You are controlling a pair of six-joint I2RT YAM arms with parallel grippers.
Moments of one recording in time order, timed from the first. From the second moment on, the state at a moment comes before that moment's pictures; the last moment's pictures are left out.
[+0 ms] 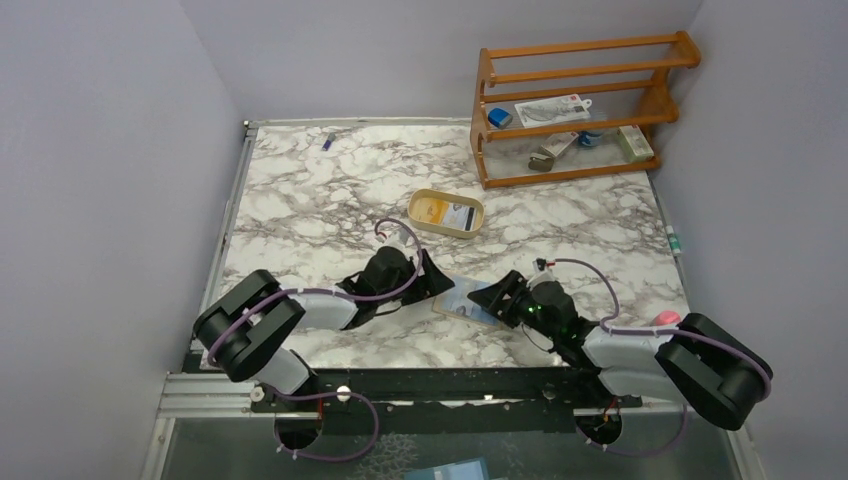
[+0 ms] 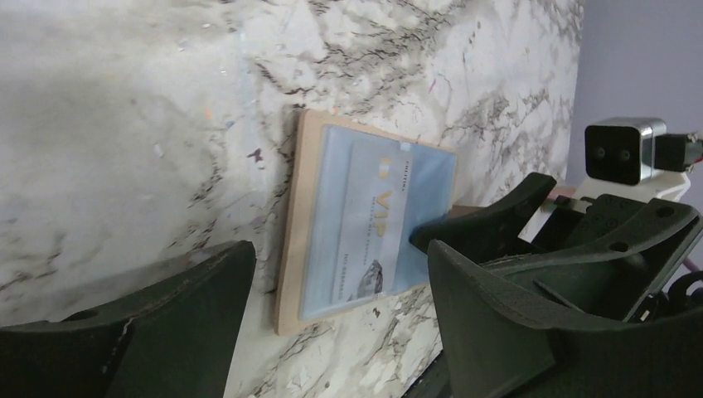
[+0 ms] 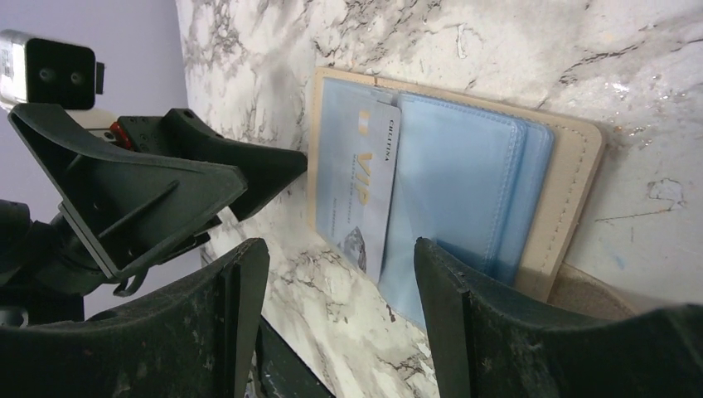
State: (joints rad) left arm -0.78 1.47 0.42 0.49 0.08 -1.03; right arm 0.74 1.17 0.05 0.68 0.02 1.18
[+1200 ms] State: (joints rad) left arm -0.76 1.66 0.40 0.71 0.30 -0.96; right arm 0.72 1.44 0.04 1.04 -0.16 1.09
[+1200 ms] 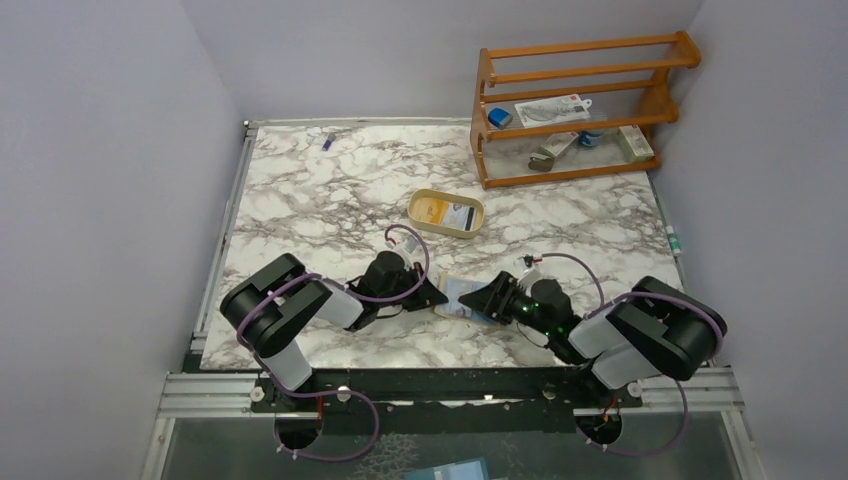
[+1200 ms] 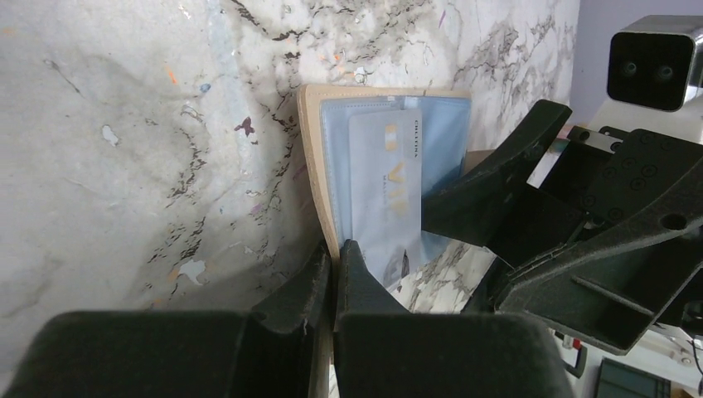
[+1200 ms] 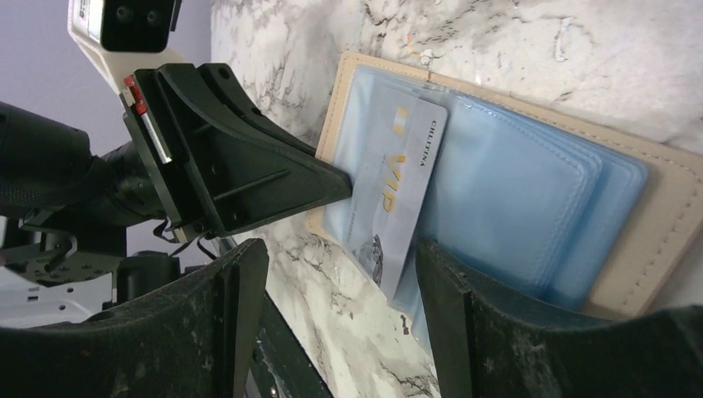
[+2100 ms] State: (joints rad) left arm -0.75 1.66 0.36 0.77 0.33 -0.97; right arm 0.72 1.36 0.02 0.92 -0.24 1.03
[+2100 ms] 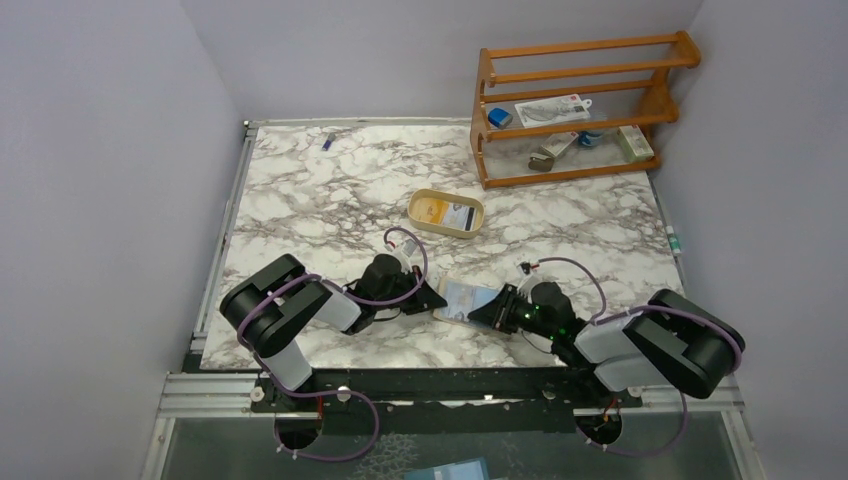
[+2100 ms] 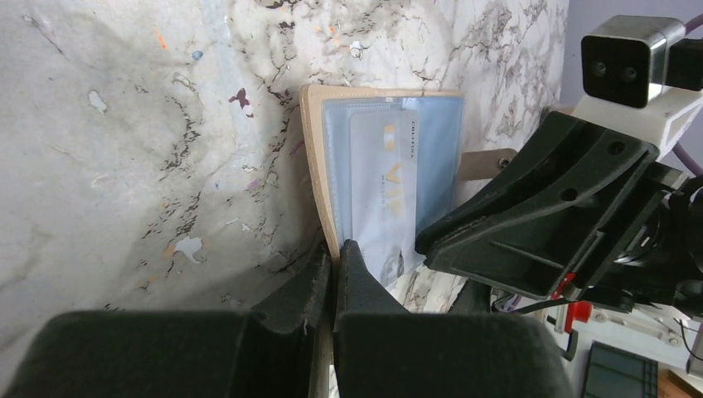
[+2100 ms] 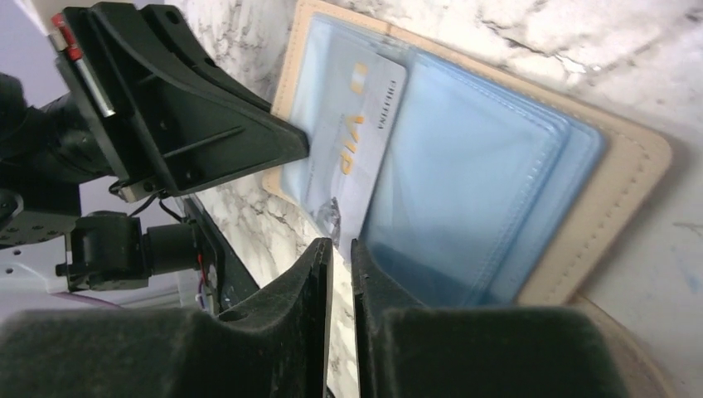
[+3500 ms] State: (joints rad) left arm -0.75 1.66 0.36 0.77 0.34 -0.97; right arm 0.72 1.50 0.02 1.02 -0.22 1.06
